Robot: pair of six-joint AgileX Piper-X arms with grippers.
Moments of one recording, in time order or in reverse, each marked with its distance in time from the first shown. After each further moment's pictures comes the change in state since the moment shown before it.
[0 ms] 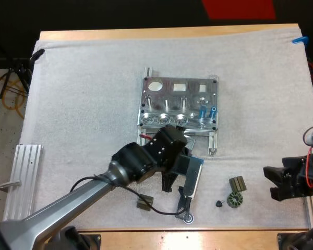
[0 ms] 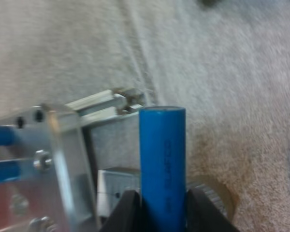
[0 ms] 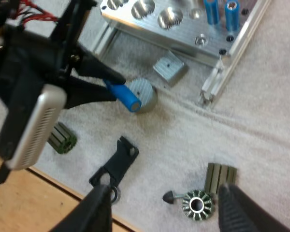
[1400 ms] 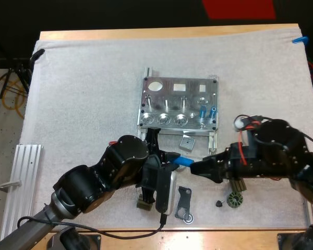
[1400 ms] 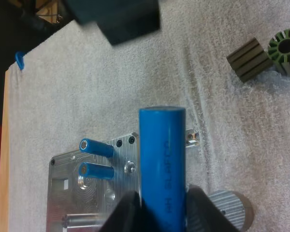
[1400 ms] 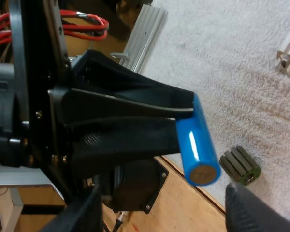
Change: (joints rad) left arm 0.000 -0.388 0.000 0.098 0.043 -0.057; right arm 0.179 0.155 0.309 -0.678 -0.387 0.397
